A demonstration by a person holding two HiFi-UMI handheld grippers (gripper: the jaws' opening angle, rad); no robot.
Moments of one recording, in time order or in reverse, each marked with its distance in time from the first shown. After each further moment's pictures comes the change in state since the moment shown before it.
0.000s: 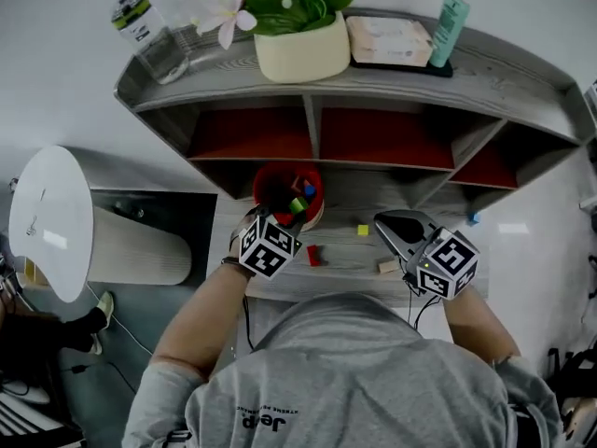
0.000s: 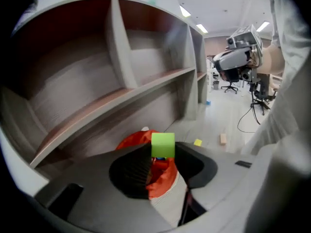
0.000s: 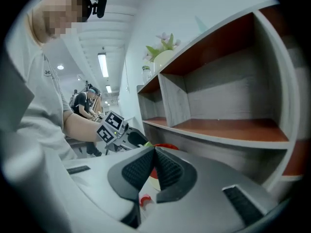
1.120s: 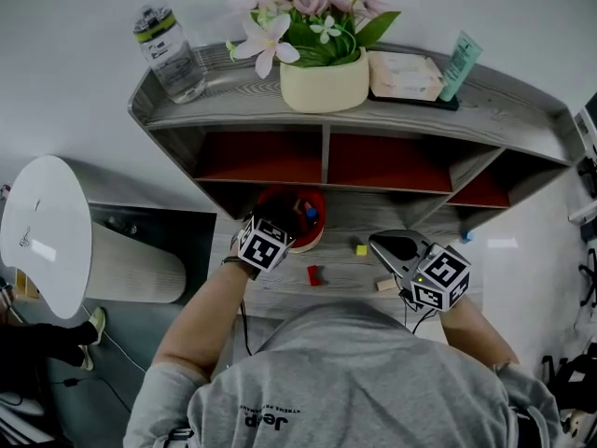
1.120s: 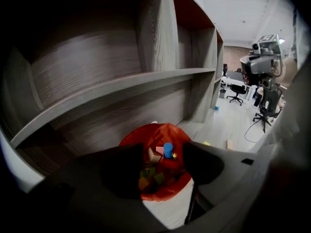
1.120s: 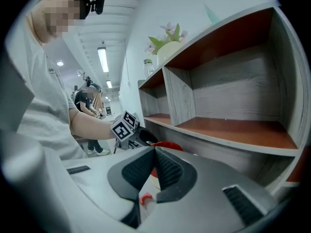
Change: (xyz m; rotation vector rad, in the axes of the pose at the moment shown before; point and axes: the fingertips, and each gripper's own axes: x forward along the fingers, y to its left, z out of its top) left arm 0.023 0.053 -0.024 -0.166 0.003 -0.021; right arm 0.022 0.013 0.008 -0.021 0.067 0.011
